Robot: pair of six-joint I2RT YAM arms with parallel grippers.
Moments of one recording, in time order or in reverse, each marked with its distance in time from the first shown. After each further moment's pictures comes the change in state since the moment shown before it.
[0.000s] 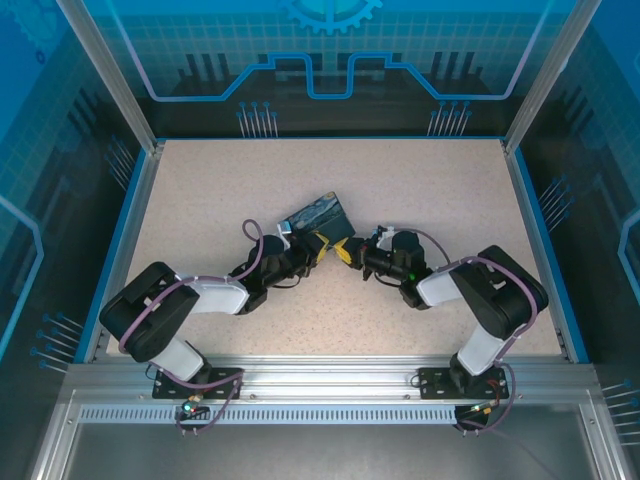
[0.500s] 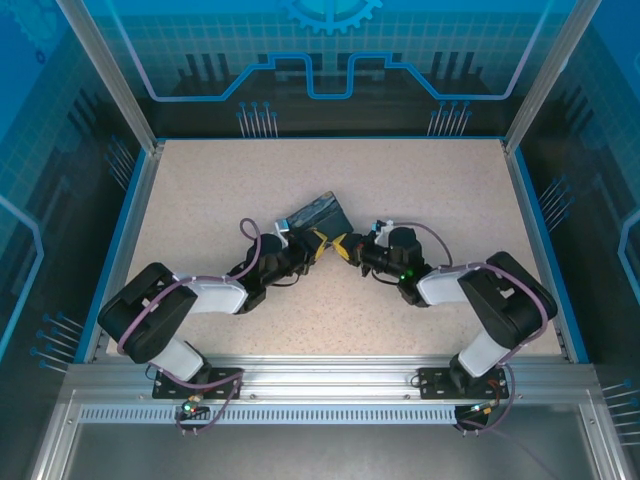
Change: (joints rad) left arm 0.013 -0.010 0.000 0.010 -0.003 0.000; right arm 0.027 -0.087 0.039 -0.143 0.064 -0.127
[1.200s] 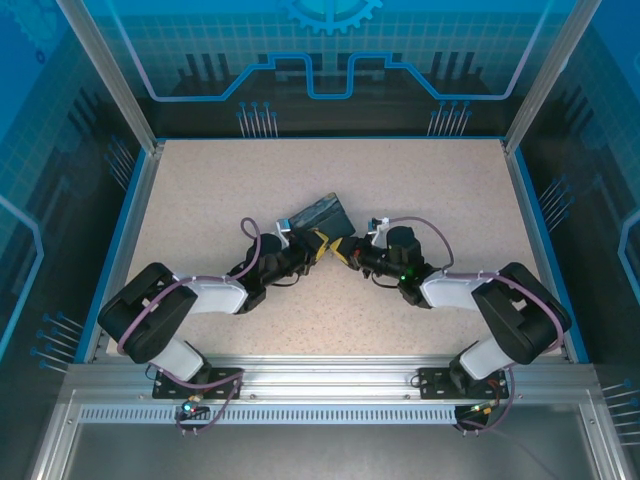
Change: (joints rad) left arm 0.000 0.000 0.000 0.004 0.023 0.000; right arm 0.027 -0.077 0.014 -0.137 -0.014 -0.205
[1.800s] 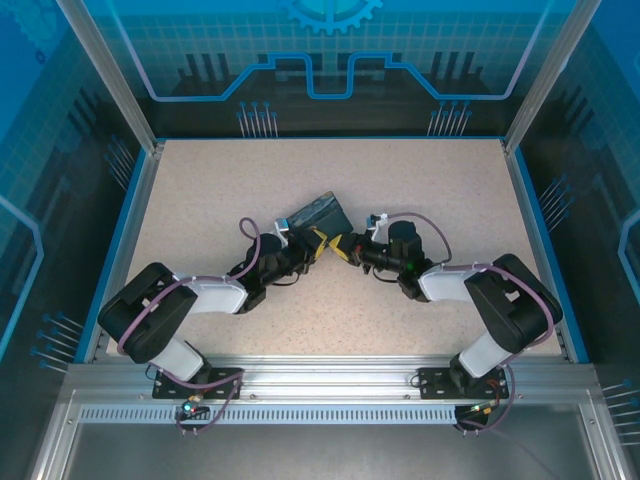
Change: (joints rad) left arm 0.000 0.000 0.000 0.002 -0.028 0.000; right arm -0.052 0.064 0.032 0.042 -0.100 0.005
